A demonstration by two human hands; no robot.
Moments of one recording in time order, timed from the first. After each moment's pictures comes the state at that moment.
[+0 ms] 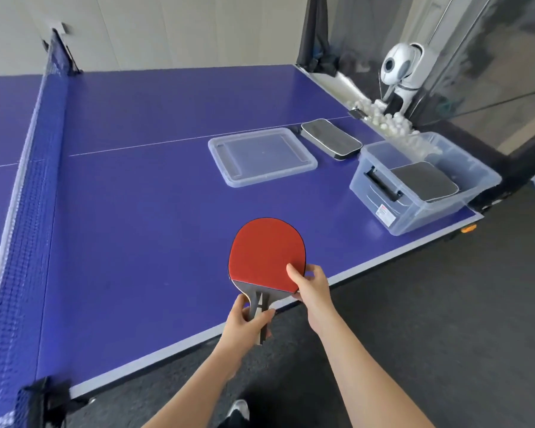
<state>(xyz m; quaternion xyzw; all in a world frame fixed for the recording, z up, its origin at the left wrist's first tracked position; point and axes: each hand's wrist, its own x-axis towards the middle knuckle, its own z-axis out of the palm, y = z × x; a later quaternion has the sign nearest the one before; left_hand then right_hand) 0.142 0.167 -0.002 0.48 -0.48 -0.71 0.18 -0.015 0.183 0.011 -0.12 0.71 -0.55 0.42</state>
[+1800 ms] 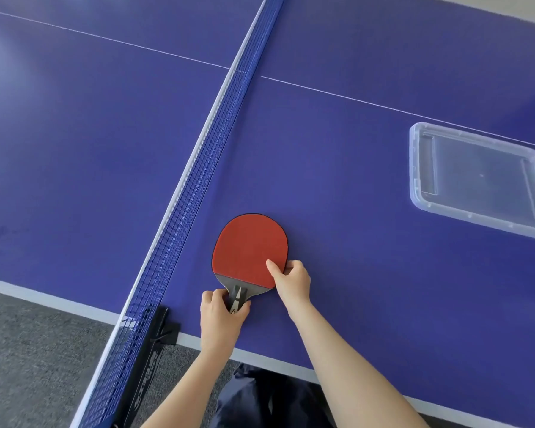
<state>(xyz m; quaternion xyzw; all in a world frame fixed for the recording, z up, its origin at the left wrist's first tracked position) 0.325 0.047 -0.101 0.82 -0.37 -0.37 0.22 0.205 -0.039 -0.098 -0.42 0.76 -0.19 0.46</state>
